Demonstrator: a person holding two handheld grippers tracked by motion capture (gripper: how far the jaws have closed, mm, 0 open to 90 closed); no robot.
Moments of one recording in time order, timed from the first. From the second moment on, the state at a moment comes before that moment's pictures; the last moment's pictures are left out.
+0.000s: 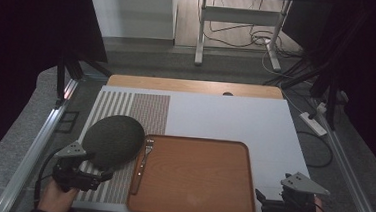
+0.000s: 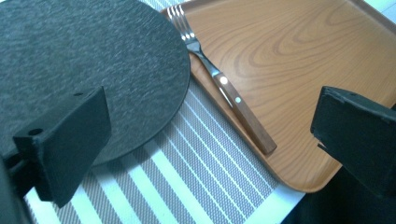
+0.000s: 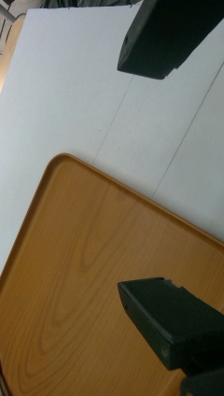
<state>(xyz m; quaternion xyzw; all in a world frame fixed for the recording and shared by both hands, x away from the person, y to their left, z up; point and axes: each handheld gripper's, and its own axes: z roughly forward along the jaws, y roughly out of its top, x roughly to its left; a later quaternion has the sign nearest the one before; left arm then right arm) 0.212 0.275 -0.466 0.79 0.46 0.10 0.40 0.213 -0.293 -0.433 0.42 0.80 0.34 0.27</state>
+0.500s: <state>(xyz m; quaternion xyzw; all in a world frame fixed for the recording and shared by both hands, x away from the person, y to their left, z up) 0.193 0.291 -0.465 0.77 0.48 0.11 0.41 0.213 -0.295 -0.432 0.43 0.79 0.35 0.27</state>
